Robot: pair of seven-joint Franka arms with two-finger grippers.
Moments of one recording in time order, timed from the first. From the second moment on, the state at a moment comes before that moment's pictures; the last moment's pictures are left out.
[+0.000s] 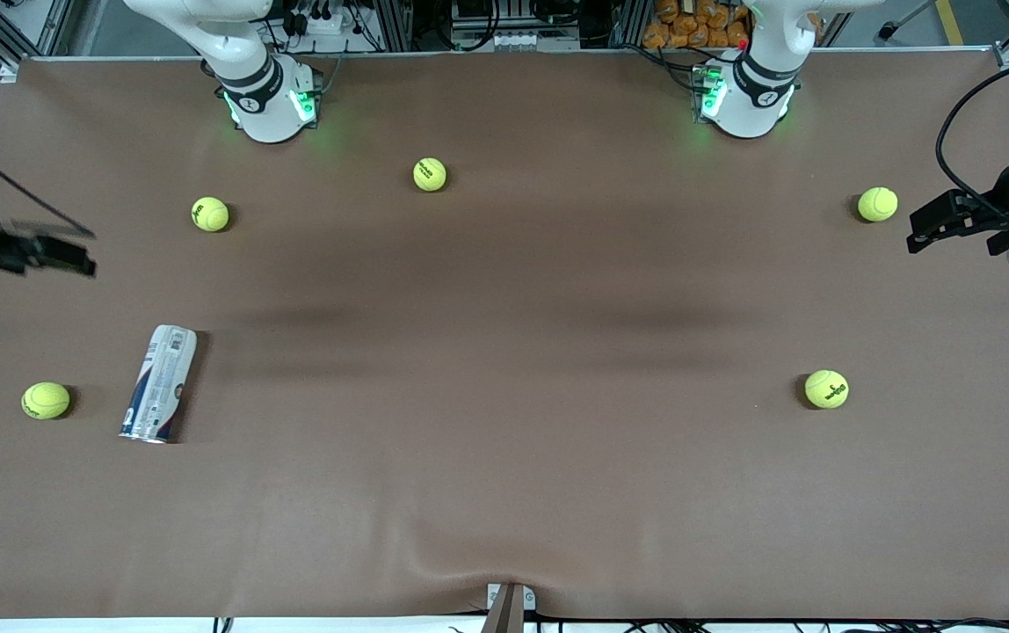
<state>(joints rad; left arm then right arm) -0.02 0.01 0.00 -1.61 0.01 1.61 0.02 -0.06 0.21 -0.03 -1.55 0.01 1.58 -0.05</state>
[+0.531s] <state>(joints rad) -0.02 0.01 0.00 -1.61 0.01 1.61 0.02 -0.15 0.48 -0.04 -1.56 0.01 1.84 -0.16</state>
